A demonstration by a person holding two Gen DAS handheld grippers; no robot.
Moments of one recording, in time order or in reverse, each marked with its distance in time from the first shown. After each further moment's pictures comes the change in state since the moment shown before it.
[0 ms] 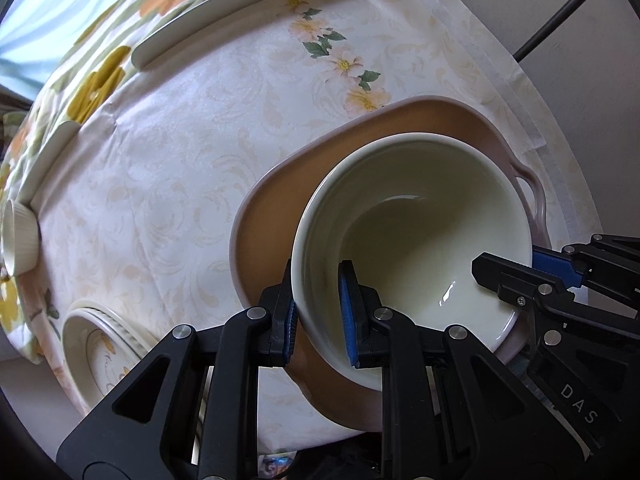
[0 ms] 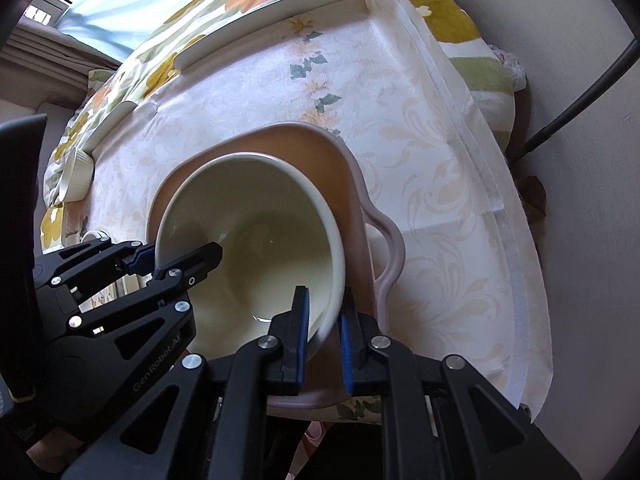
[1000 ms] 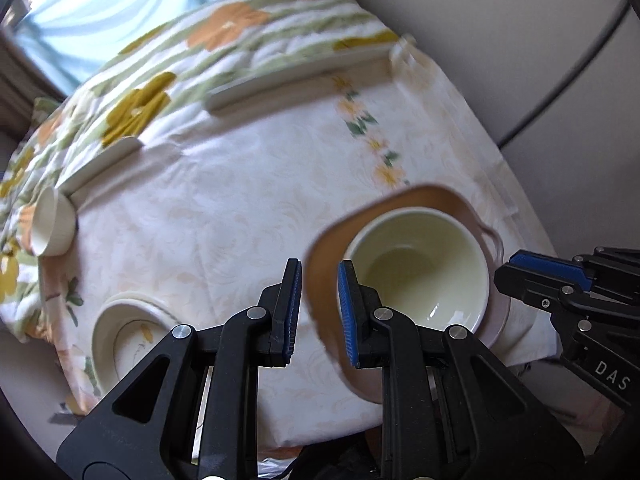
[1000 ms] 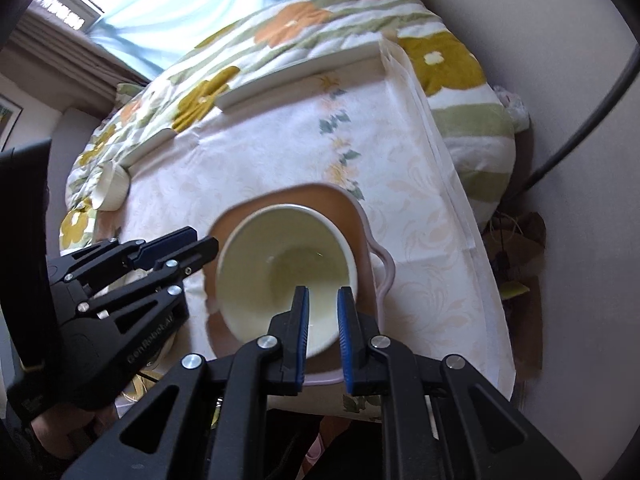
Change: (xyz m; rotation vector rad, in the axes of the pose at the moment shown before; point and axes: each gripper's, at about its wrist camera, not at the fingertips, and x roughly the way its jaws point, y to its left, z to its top) left arm -0.083 0.032 -0.018 -0.159 -0.226 0.014; right arm -0.064 0.013 0.000 -0.102 -0.138 0.071
